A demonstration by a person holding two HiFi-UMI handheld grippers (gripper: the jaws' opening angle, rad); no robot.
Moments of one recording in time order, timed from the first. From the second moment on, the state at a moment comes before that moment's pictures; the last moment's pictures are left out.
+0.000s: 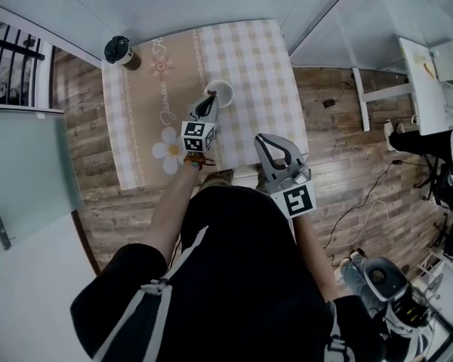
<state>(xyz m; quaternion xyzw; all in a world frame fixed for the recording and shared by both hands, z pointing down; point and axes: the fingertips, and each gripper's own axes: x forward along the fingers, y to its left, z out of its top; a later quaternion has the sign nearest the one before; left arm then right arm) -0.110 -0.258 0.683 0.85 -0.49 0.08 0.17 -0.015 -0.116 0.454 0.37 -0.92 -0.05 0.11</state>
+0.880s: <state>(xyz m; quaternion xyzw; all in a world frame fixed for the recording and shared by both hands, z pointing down) -0.123 -0.193 0.667 0.87 -0.45 0.12 0.15 -0.042 -0.112 0.465 0.33 -0.94 -0.02 0.08</state>
